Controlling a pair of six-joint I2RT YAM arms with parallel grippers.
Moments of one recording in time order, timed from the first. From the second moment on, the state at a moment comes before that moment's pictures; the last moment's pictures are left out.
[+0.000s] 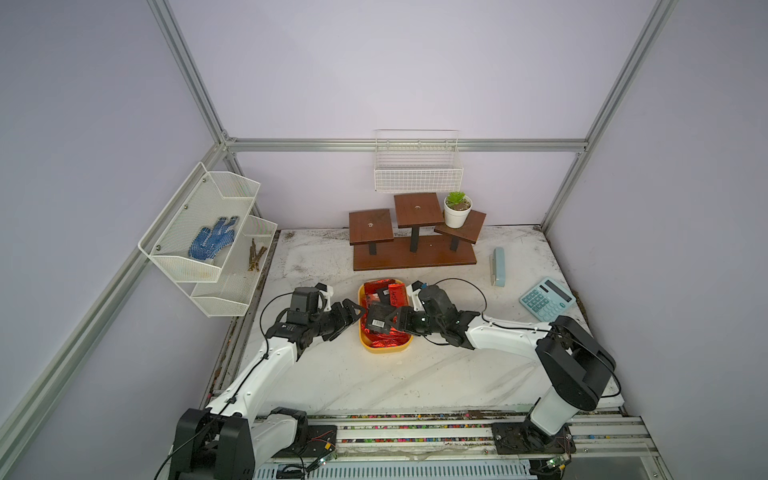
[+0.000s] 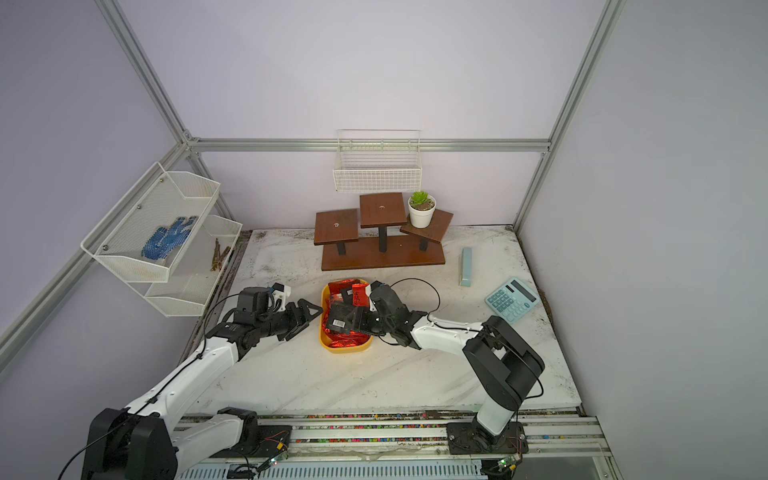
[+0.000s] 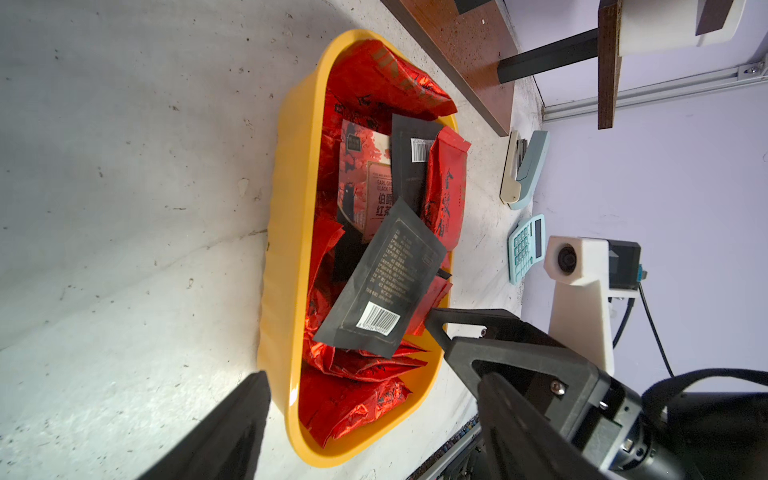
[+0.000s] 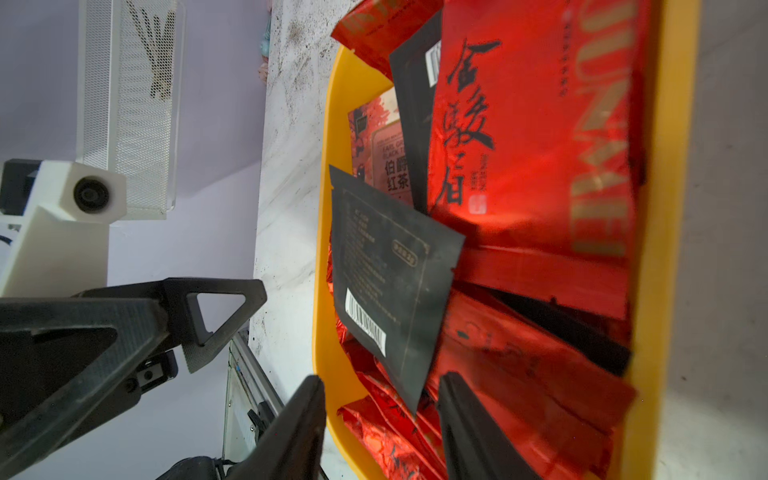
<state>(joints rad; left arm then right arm) -0.16 1.12 0.66 -0.31 0.52 -0.79 0.77 1.68 0.92 0.15 -0.30 0.94</state>
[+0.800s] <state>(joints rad) -0.19 1.20 0.63 -0.24 0.54 -0.80 0.78 1.74 0.93 0.21 -0.31 0.98</state>
